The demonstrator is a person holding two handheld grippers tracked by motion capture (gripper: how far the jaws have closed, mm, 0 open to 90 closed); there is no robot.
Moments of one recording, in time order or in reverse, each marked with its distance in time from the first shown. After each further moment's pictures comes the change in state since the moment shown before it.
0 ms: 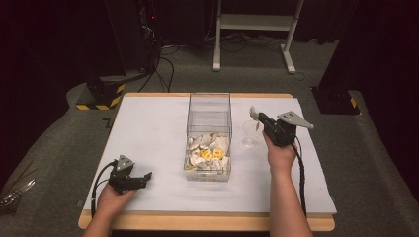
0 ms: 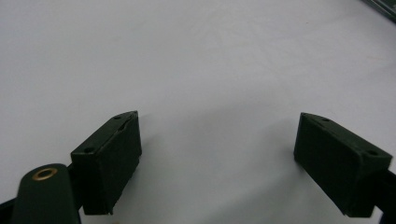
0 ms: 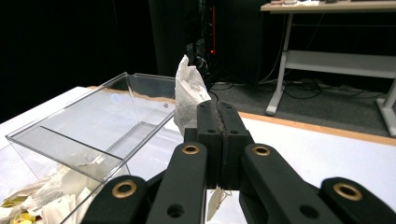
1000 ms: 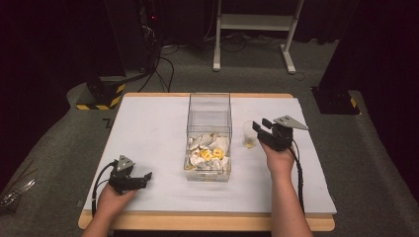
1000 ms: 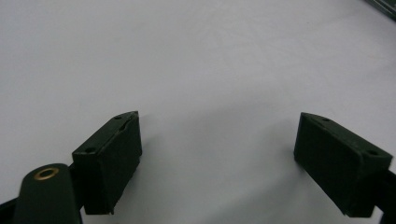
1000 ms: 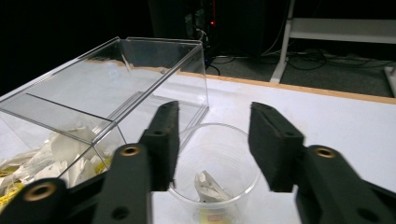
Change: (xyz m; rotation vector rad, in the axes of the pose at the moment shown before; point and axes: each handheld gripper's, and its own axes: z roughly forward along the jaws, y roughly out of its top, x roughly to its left) left arm -0.001 0.000 0.000 0.001 0.007 0.007; right arm 0.000 -0.017 0.005 0.102 -0.014 0.022
